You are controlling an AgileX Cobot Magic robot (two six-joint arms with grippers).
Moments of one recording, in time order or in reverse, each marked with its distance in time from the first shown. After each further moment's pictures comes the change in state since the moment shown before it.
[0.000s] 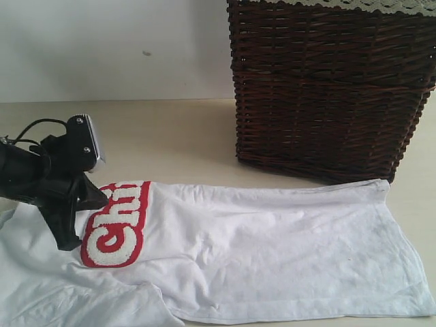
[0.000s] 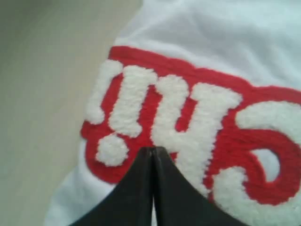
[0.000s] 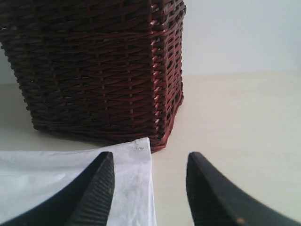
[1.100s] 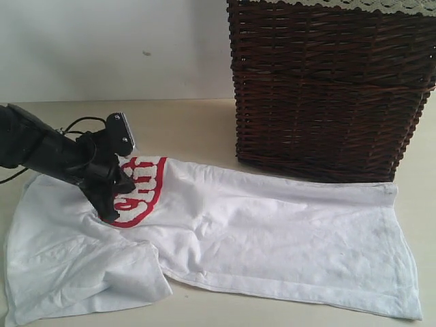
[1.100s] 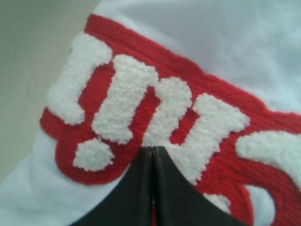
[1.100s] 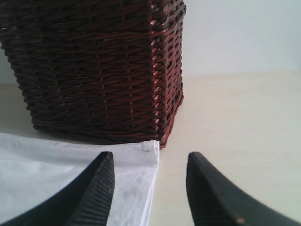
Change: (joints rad) left arm -0.006 0.312 -0.288 -0.088 -0.020 0.033; right arm 0.000 0.000 0.000 0.000 0.000 0.000
